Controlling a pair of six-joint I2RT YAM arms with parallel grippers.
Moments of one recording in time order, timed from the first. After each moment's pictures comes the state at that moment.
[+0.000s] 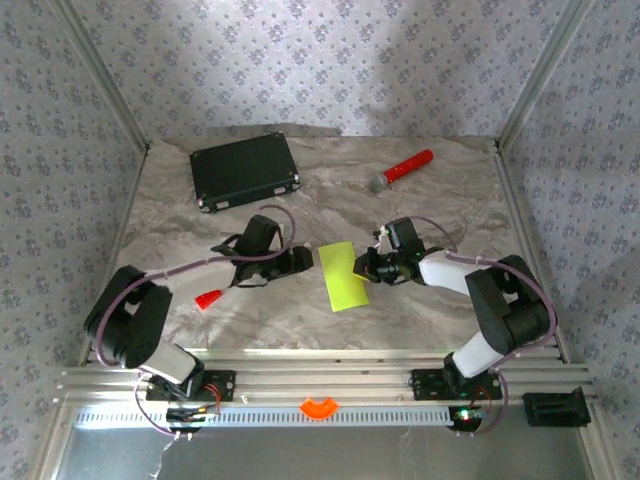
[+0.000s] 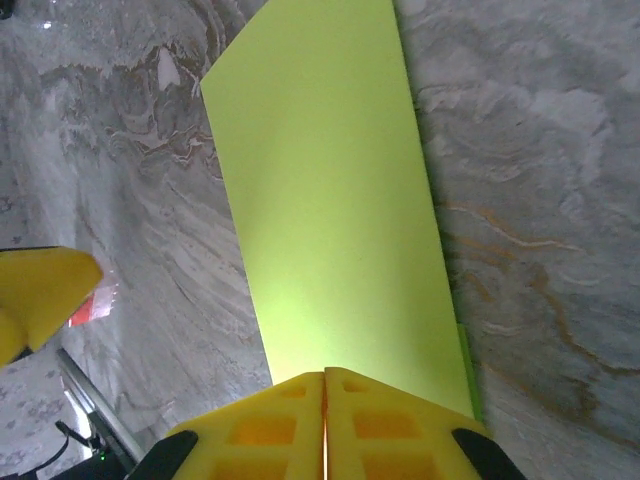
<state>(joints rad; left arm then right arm) -0.62 1.52 0.78 -0.13 0.32 -0.77 0.42 1.57 0.67 -0.03 -0.56 0.75</state>
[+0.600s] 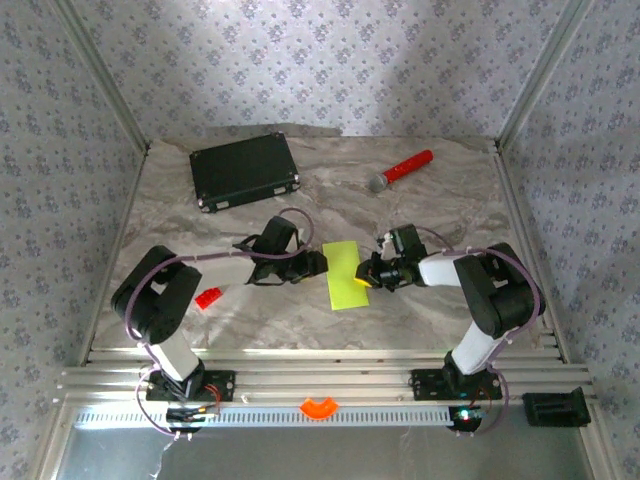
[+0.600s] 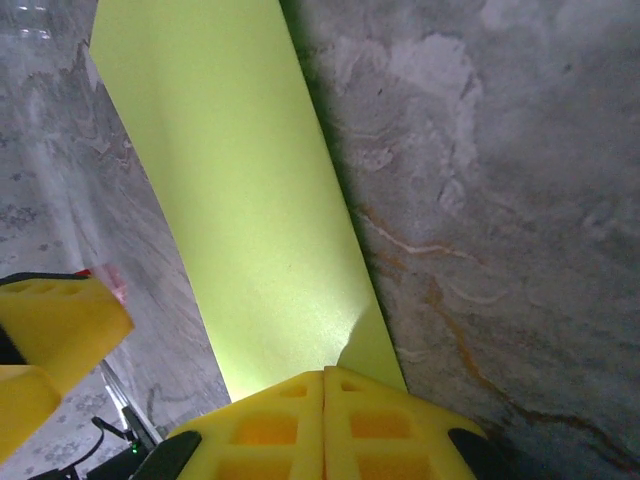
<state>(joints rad) -0.67 1.69 0.82 0.01 0.46 -0.86 0.37 1.68 0.61 0.10 -0.66 0.82</state>
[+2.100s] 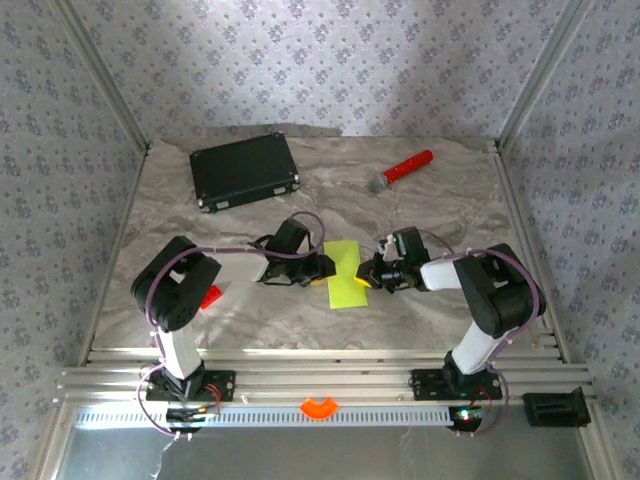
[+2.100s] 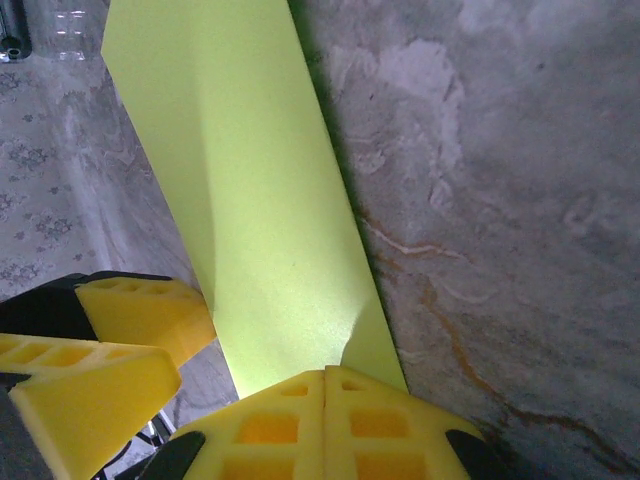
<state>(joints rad) -0.71 1.81 0.89 0.02 0.46 -0.91 0.36 1.68 0.56 0.21 -0.67 0.88</state>
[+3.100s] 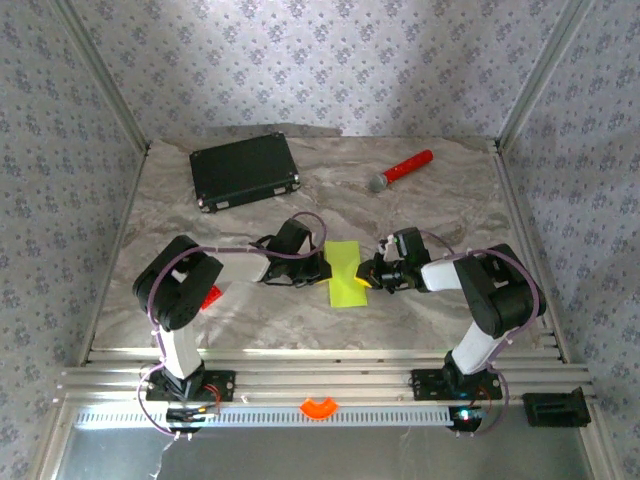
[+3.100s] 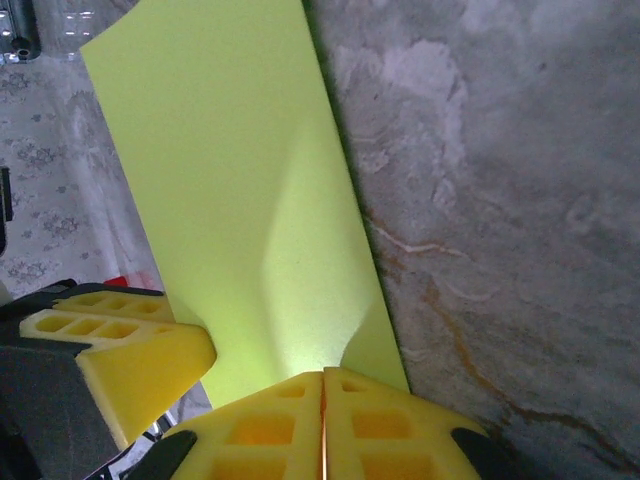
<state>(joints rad) -0.72 1.82 0.90 0.02 0.47 -0.91 0.35 1.68 0.55 0.23 -0.69 0.89</state>
